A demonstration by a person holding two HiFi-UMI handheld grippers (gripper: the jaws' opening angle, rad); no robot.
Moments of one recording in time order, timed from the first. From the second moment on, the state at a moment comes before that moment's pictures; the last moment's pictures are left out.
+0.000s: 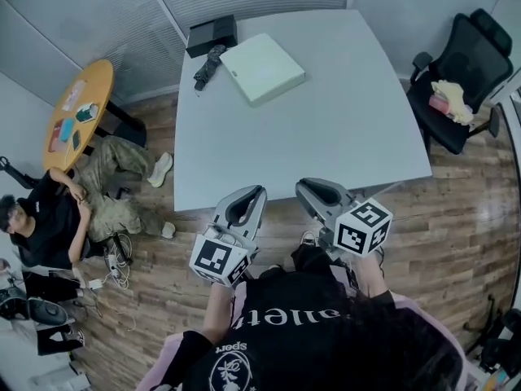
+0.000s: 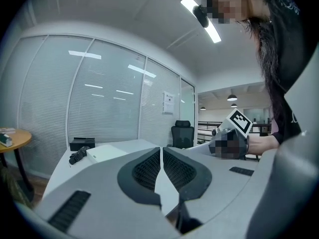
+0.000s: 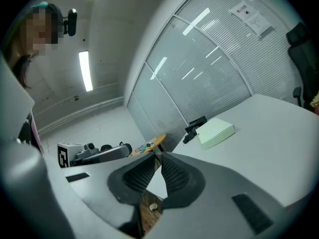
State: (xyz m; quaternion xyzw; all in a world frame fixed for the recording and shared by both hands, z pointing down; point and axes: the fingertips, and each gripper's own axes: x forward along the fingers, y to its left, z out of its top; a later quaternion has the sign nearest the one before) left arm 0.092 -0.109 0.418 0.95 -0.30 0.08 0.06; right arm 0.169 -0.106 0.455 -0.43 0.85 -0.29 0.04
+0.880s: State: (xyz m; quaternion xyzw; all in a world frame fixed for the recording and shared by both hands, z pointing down) left arm -0.035 0.017 0.430 0.96 -0.27 0.07 0.07; right arm 0.044 0.021 0.442 -0.49 0.83 -0.24 0.04
